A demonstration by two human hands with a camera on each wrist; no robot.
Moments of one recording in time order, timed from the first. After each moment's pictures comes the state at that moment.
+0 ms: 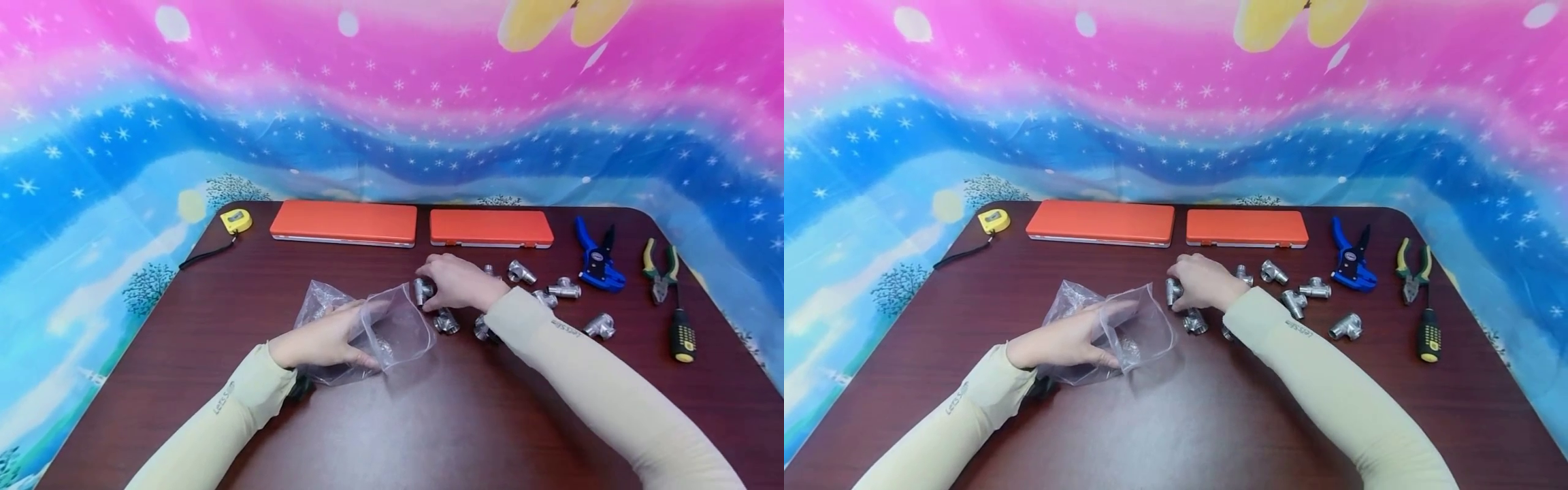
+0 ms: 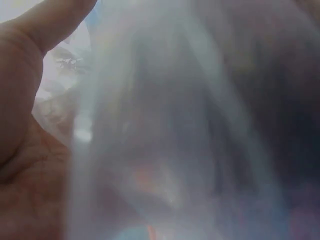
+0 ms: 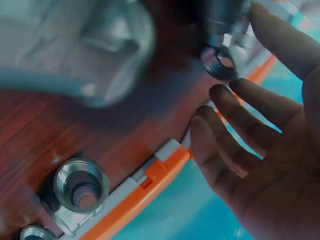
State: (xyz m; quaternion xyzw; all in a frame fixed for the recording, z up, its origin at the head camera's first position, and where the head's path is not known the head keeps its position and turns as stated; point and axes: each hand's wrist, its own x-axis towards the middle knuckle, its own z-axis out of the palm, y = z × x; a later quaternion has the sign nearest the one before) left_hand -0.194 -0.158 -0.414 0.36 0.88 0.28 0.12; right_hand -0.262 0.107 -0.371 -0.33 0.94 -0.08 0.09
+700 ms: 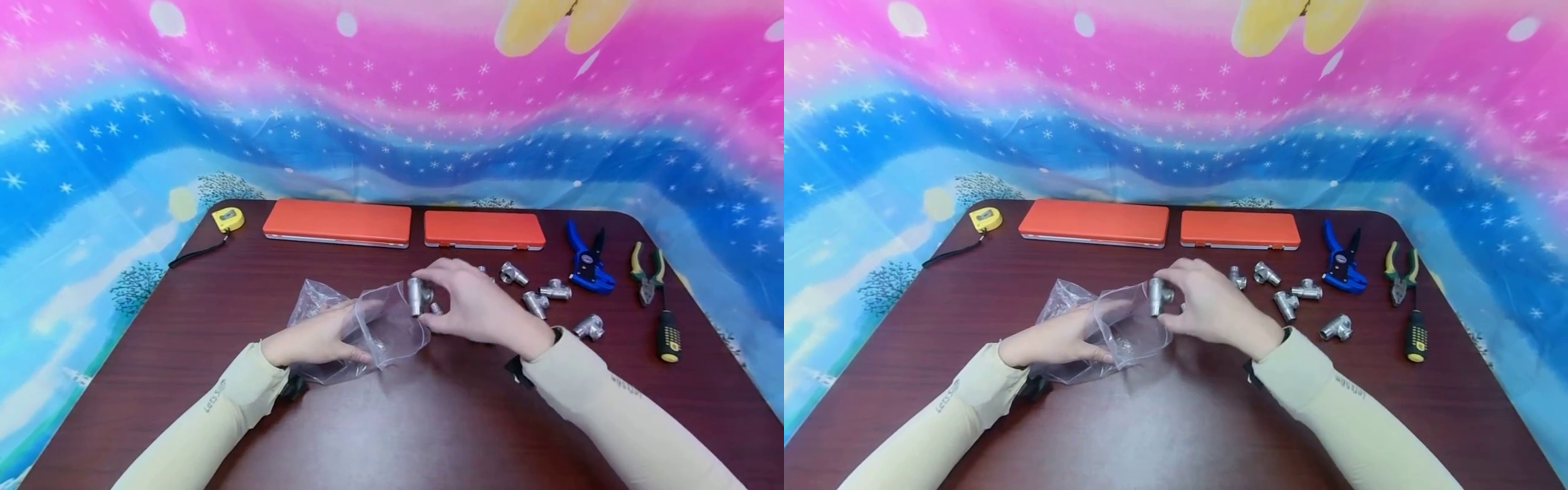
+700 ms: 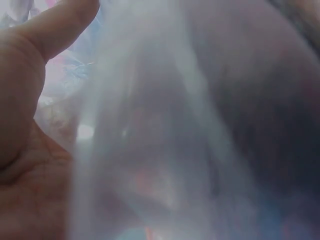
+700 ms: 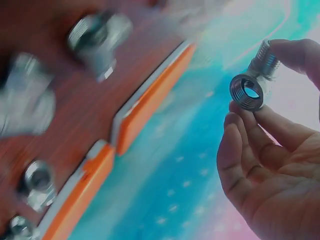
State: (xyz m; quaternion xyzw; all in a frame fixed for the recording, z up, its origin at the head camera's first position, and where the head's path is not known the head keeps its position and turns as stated) left_hand -0.198 -0.161 -0.416 0.38 0.87 0.31 0.12; right_hand -0.189 0.121 -0.326 -0.35 0.91 -0.22 -0.05
